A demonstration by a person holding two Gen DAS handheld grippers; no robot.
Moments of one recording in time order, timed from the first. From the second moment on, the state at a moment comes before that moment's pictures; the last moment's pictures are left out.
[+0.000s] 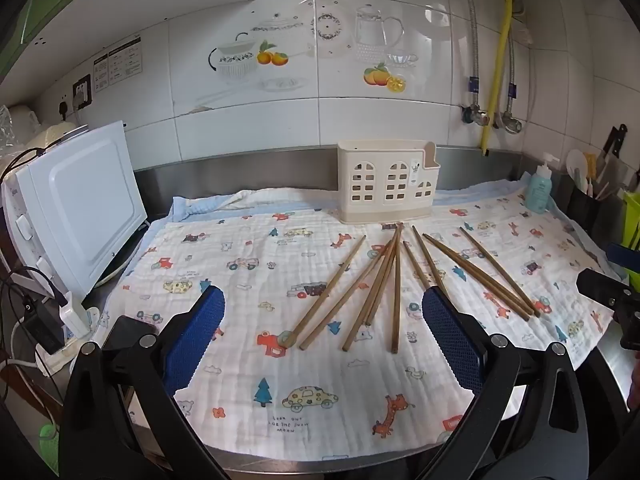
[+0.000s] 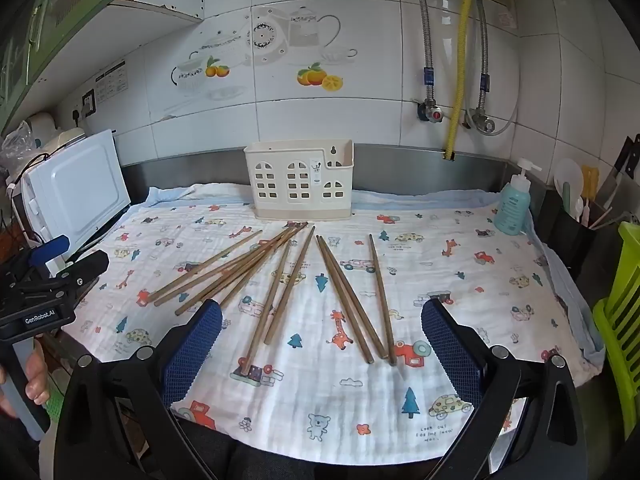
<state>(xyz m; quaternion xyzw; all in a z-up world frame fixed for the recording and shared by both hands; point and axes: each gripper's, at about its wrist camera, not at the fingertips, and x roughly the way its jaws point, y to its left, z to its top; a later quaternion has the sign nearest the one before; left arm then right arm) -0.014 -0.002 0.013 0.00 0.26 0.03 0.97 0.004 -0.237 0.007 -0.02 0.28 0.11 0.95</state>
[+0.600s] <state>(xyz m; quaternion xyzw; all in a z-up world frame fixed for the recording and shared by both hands) -0.013 -0.001 0.014 0.00 0.26 0.04 0.97 0.006 -0.236 0.005 -0.03 0.28 0.11 0.95</state>
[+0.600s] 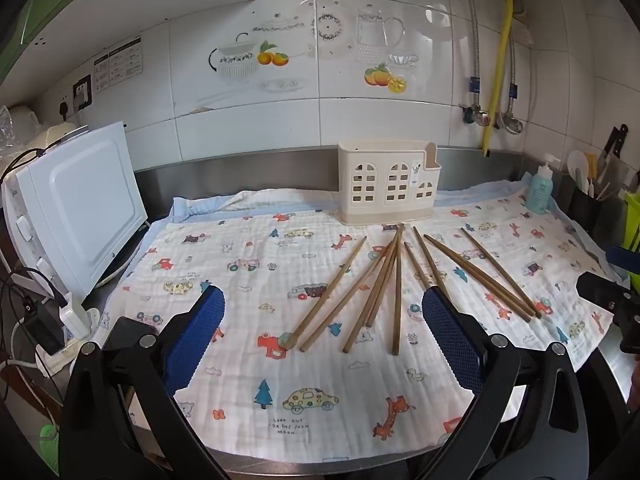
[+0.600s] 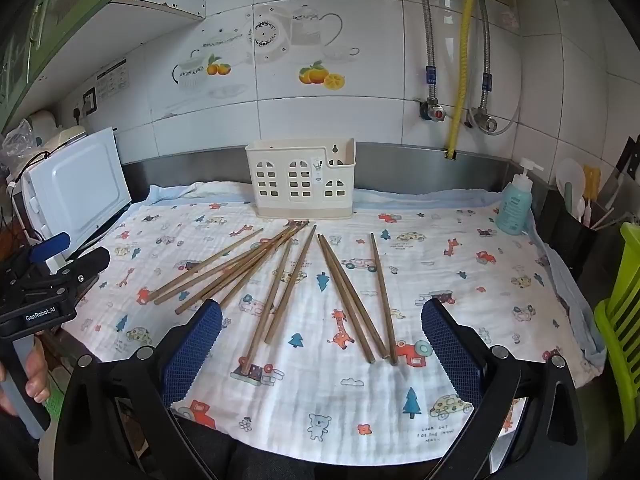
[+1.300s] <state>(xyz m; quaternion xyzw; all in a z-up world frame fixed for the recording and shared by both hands) -0.005 0.006 0.008 0.00 0.26 0.04 0.97 0.014 -0.239 -0.004 -0.02 0.29 0.11 0.95</state>
